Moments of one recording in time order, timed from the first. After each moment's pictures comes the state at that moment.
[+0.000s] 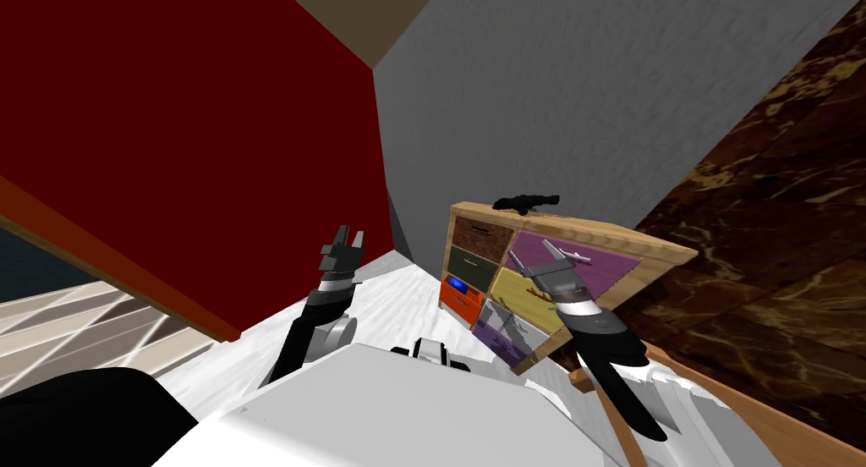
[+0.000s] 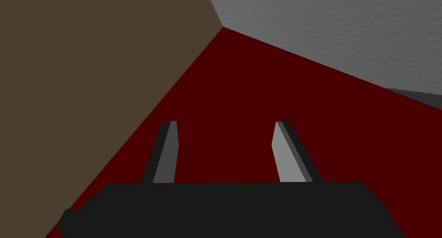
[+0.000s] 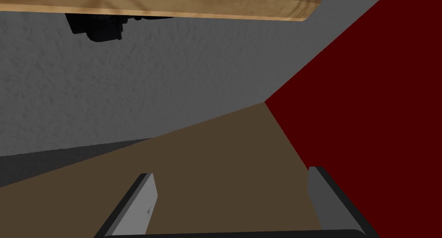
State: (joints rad) left arm 0.52 -0.01 0.06 -2.38 0.04 -0.50 0.11; right arm 0.30 -0.25 -0.44 -2.27 0.97 -0.59 0.48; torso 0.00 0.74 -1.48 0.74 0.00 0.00
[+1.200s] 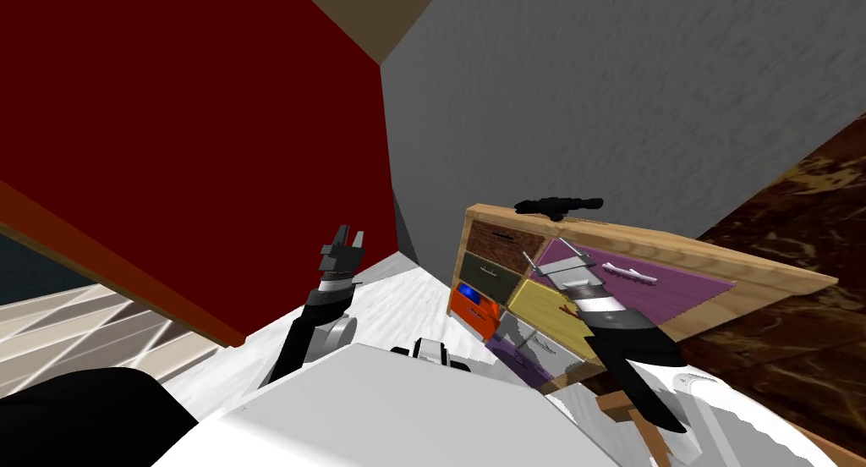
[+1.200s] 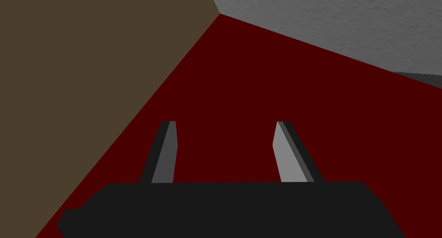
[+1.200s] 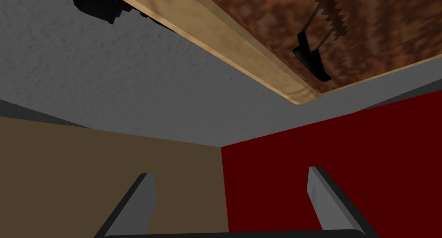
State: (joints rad) left arm 0.52 -0.01 0.06 -2.38 0.04 -0.50 0.11; right arm 0.23 -0.24 -0.60 -2.26 1.30 -0.60 0.62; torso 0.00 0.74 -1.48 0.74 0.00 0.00
